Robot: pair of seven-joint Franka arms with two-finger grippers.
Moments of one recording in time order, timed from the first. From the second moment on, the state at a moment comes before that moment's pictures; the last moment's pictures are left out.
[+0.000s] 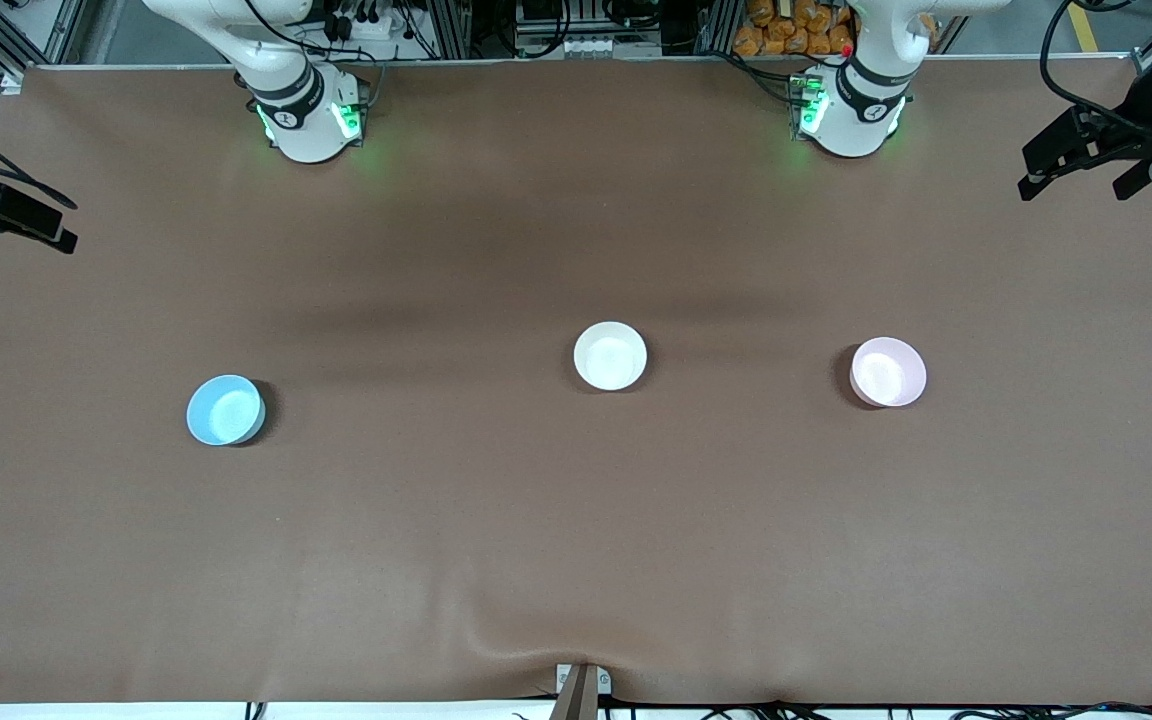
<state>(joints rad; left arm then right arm) -0.06 -0.16 -0.03 -1.63 -0.02 1.49 -0.10 -0.07 -0.03 -0.02 -1.56 0.04 1.44 0.05</state>
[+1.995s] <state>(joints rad) -0.04 -0.17 -0.03 -1.59 -0.02 1.40 -0.10 -0.06 -0.02 -0.02 -1.56 0.04 1.43 0.05</state>
